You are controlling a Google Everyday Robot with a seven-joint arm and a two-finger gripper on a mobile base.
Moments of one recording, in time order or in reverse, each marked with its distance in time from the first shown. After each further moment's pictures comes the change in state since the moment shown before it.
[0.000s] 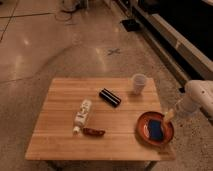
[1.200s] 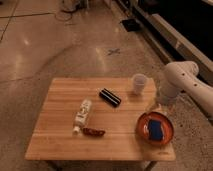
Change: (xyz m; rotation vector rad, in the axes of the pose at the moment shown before) arm 0.011 -0.116 -0.069 -0.006 -0.020 -0.042
